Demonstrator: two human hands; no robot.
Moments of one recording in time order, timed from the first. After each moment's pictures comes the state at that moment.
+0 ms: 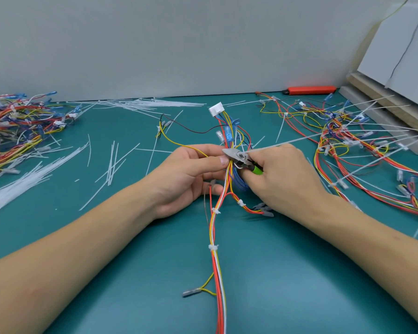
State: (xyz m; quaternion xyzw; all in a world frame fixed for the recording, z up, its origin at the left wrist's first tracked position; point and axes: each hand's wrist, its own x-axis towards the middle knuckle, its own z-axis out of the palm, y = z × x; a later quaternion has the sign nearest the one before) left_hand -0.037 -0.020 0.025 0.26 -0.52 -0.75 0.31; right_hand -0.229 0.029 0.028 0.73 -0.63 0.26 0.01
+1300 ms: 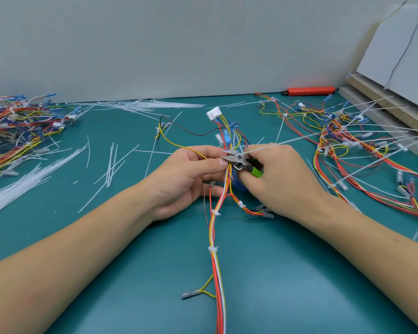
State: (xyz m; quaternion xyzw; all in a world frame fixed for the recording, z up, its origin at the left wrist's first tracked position) left_hand -0.038 -0.021 0.024 0.26 -0.52 -0.75 0.32; right_hand -0.233 0.024 0.026 0.75 -0.60 0.27 0.00
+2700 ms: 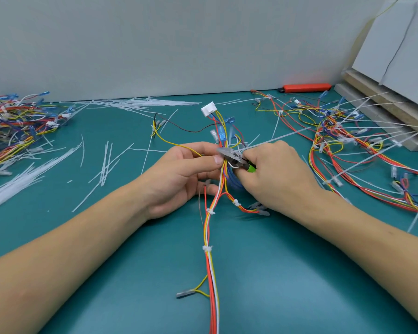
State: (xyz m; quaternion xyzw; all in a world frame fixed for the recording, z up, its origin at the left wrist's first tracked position) left_hand -0.036 -0.022 0.021 0.25 -0.54 -0.74 0.31; right_hand -0.231 0.022 0.024 0.72 -0.64 0.25 0.01
